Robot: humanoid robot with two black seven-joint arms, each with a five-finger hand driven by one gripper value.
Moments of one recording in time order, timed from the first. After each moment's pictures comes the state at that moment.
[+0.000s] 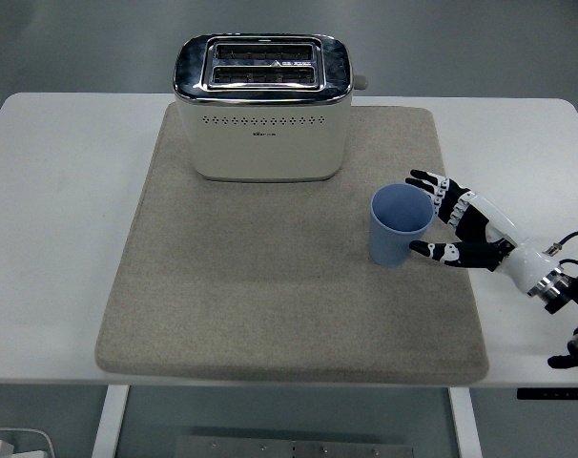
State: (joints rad) left arm 0.01 0.00 -0.06 -0.16 -0.03 -0.10 0.10; right arm 0.43 -0.51 0.69 1.16 -0.89 0.21 0.61
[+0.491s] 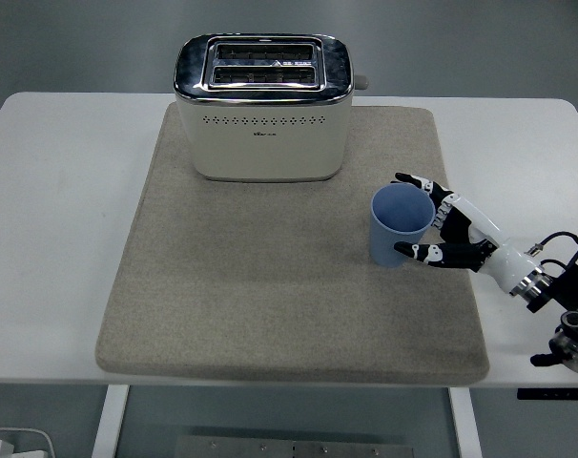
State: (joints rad) left arm 0.01 0.00 -0.06 -0.16 -0.03 -0.10 0.10; right arm 0.45 -0.46 0.68 1.11 -0.90 0.21 0.61
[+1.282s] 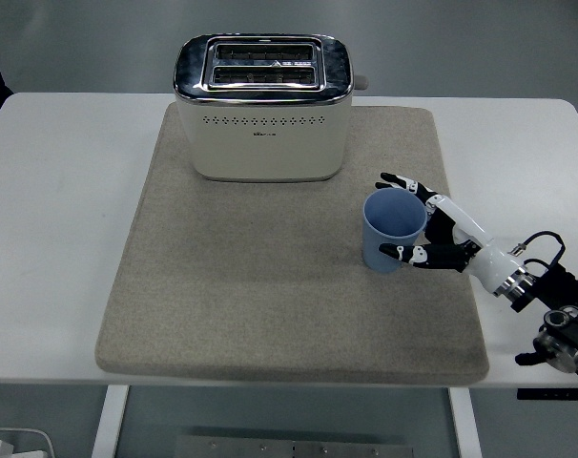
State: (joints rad) left arm 0.01 0.00 -0.06 -0.16 -0.03 -0.10 0.10; right arm 0.47 -0.42 0.65 1.09 -0.90 0.20 0.61
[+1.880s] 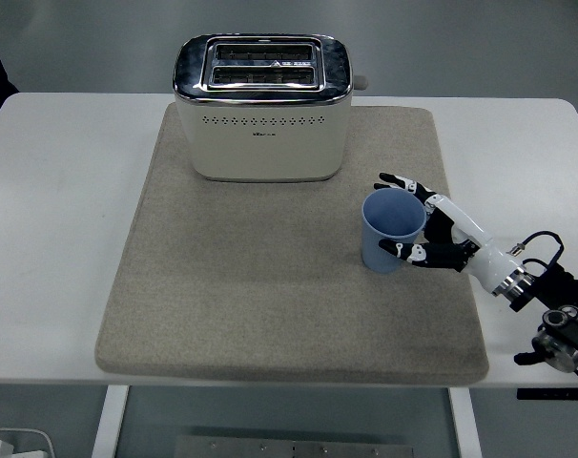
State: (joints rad) left arm 0.01 0.00 -0.06 -0.16 -0.03 -0.10 0.10; right arm 0.47 -0.42 0.65 1.09 -0.90 0.20 0.61
